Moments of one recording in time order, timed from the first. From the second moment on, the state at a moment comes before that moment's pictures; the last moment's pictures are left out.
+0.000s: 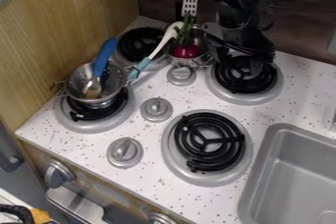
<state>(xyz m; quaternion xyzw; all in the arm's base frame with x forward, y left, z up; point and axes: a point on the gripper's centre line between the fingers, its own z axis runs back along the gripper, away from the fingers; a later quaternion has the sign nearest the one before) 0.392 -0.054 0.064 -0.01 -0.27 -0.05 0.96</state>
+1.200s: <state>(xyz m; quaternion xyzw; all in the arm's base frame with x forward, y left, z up) 0.376 0.065 0.075 0.07 -0.24 0.04 0.97</state>
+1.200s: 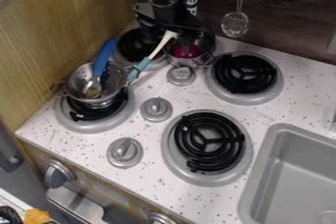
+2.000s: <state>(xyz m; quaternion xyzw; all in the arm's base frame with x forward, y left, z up) 0.356 0.164 0.070 0.09 -0.19 0.08 0.97</state>
